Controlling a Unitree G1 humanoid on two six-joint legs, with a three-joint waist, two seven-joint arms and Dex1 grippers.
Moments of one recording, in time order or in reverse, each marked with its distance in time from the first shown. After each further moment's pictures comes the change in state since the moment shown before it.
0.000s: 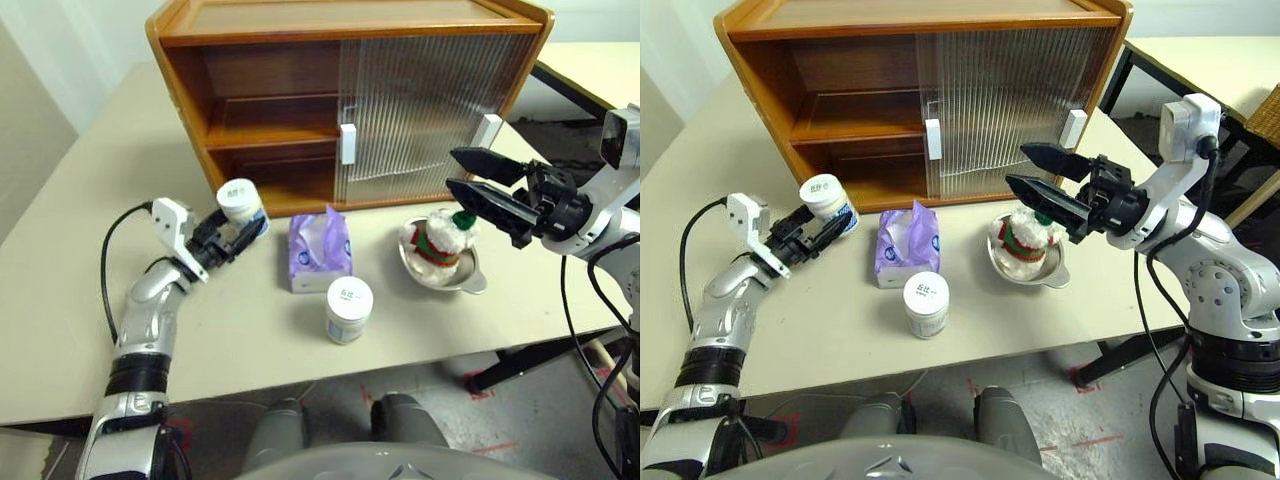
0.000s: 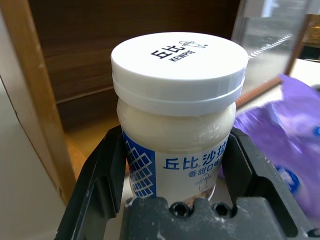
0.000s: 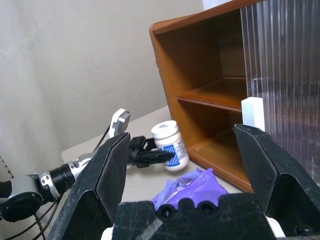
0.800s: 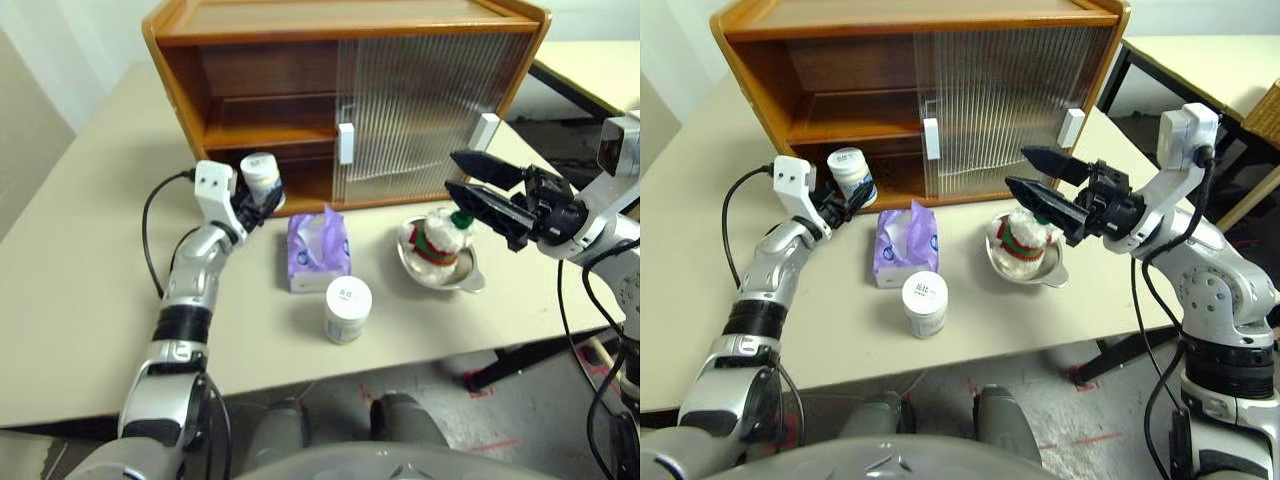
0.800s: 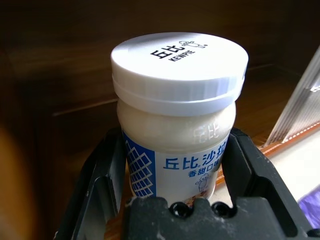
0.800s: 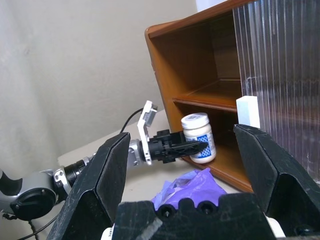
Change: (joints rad) left arm -0.243 -0.124 -0.052 0.183 0.144 0.095 0.329; right arm 0.029 0.026 0.000 -0.002 -0.011 -0.030 -0.007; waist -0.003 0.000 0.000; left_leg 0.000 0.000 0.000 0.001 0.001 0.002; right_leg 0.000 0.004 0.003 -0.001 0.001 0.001
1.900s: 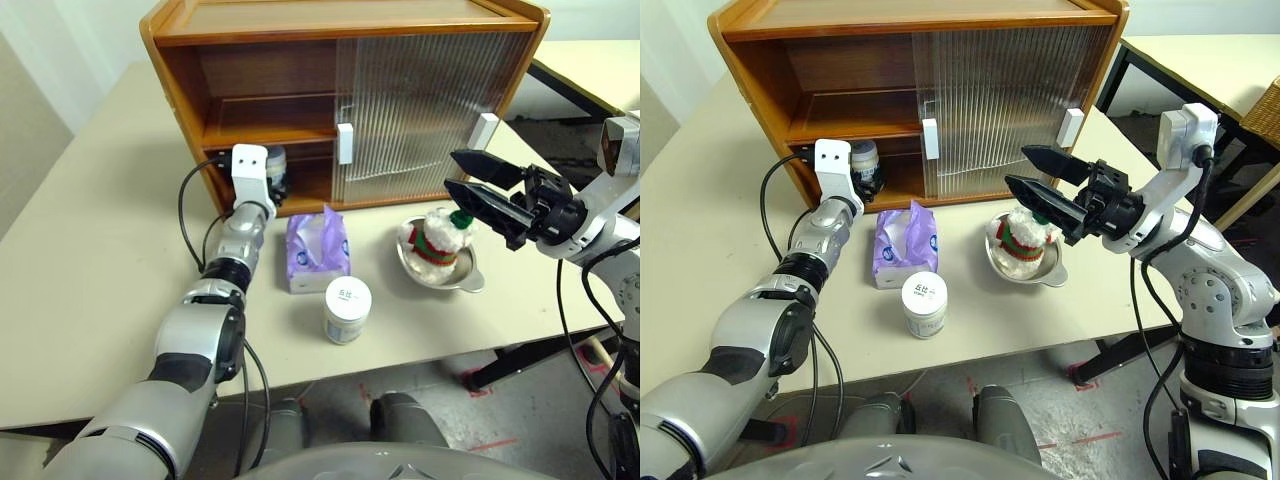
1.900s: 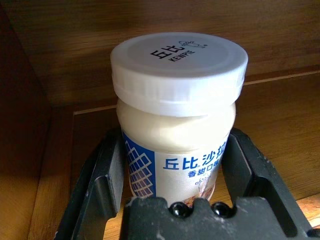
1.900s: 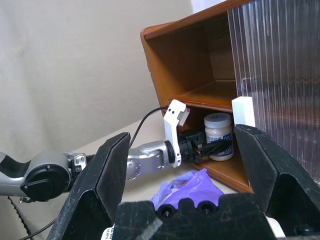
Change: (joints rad) left arm -0.339 -0.092 -0.005 0.606 0.151 -0.235 0.339; right arm 0.001 0.004 0.000 -0.008 0.001 0.000 -0.019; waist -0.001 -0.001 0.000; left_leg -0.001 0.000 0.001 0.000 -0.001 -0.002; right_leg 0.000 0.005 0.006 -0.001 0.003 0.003
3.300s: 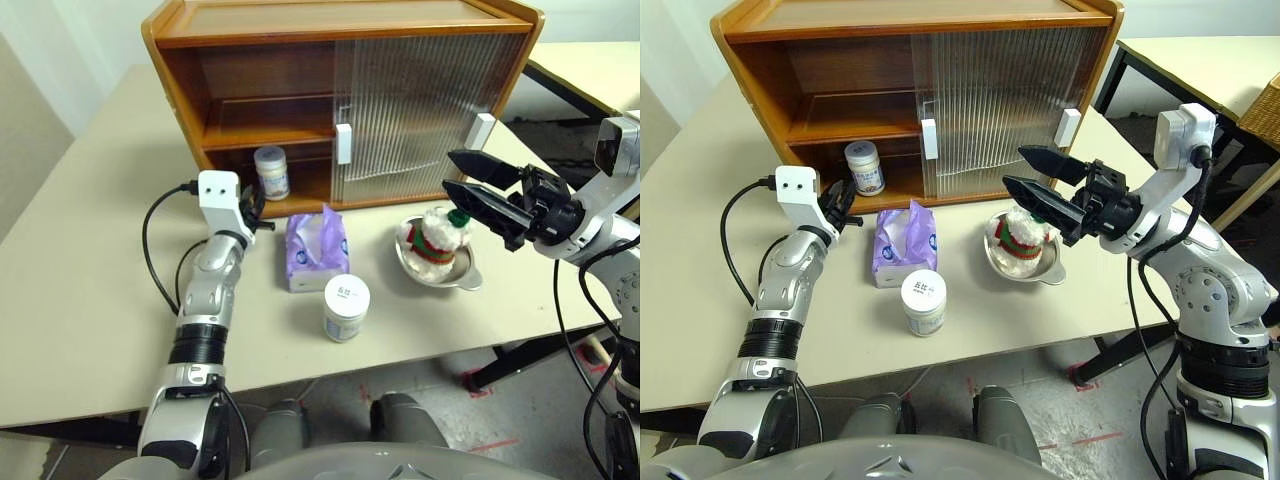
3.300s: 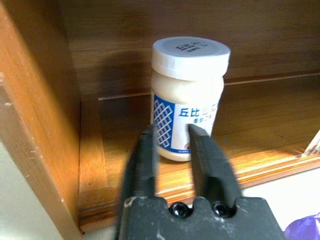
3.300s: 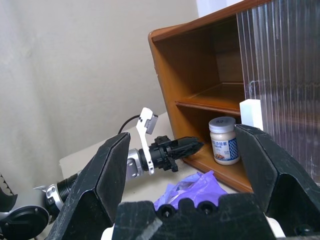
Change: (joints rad) left arm 0.462 0.000 0.020 -0.840 -0.062 0.316 -0.066; right arm -0.006 0.011 0.004 0.002 0.000 0.000 0.014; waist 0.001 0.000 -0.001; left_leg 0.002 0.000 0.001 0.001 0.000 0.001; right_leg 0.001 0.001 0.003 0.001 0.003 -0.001
